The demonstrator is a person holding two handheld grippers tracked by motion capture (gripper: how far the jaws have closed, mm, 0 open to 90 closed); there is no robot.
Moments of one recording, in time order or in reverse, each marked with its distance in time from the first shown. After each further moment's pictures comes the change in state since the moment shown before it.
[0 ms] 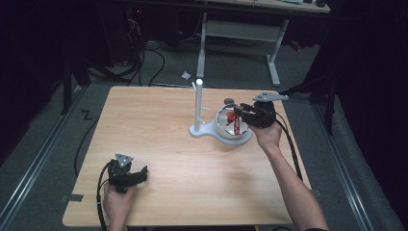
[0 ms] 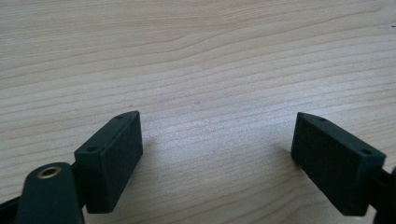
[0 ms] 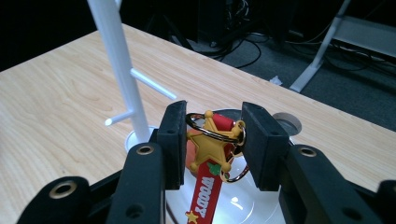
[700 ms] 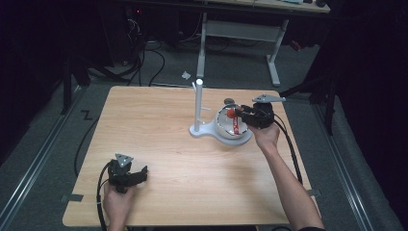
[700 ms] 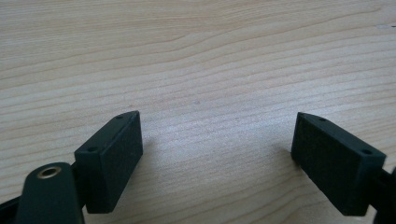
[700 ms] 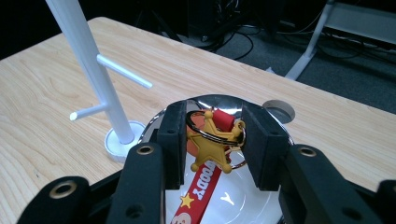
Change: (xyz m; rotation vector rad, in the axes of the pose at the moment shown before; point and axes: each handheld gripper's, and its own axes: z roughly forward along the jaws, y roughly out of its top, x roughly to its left) left arm 0.000 0.000 0.000 0.000 0.000 0.002; right arm -0.013 -0.015 0.018 0.021 -0.033 0.039
